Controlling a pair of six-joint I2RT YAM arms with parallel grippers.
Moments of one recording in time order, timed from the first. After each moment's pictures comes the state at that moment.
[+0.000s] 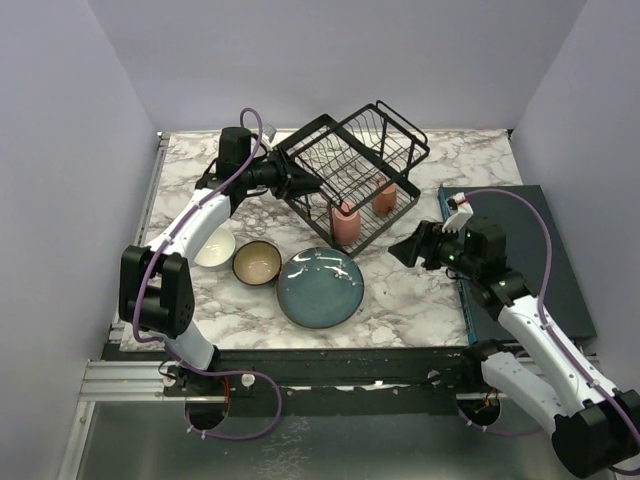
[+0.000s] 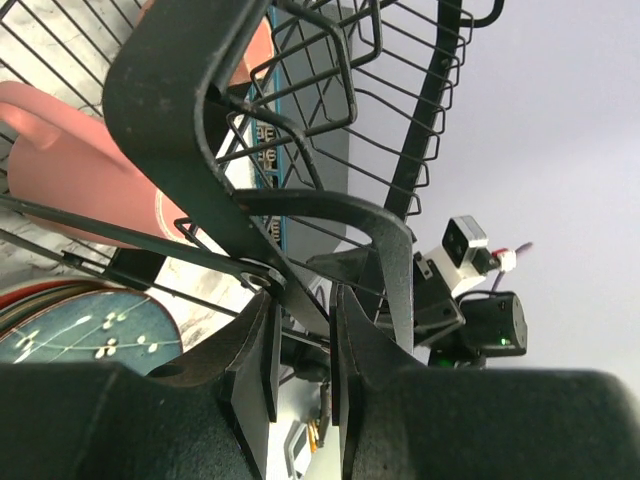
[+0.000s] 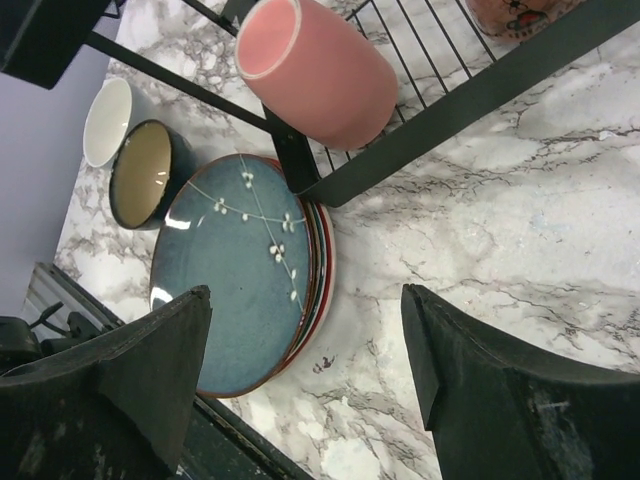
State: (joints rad) left arm -0.25 1.63 1.29 -0.12 0.82 -1.05; right arm 0.31 0.81 0.60 -0.21 -0.35 0.49
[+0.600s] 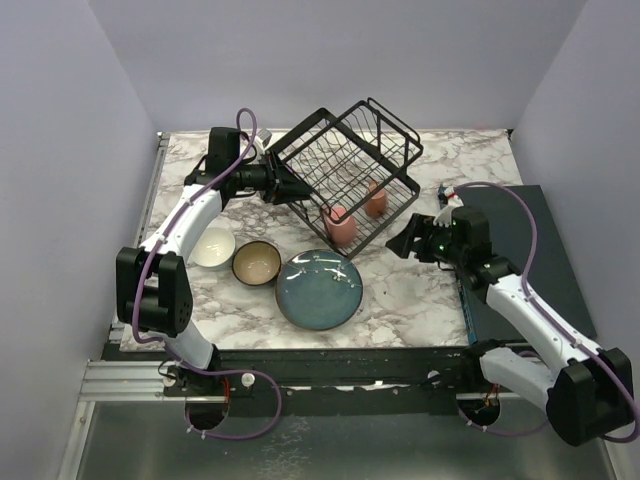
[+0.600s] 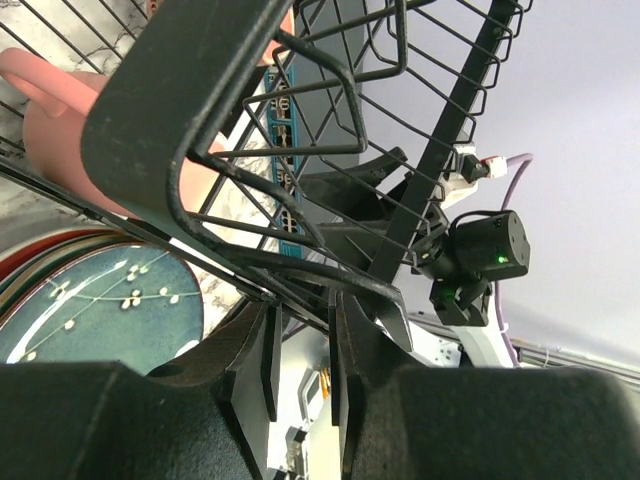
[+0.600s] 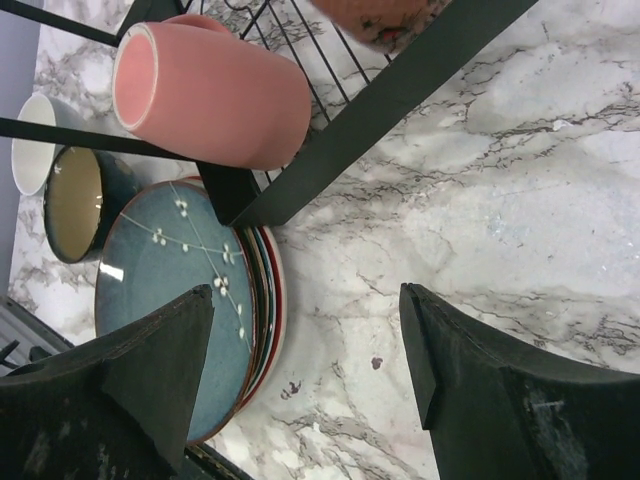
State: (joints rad) left arm -0.18 1.63 1.33 -0.32 0.97 -0.88; right arm 0.31 1.01 0.62 -0.15 -0.28 0.49
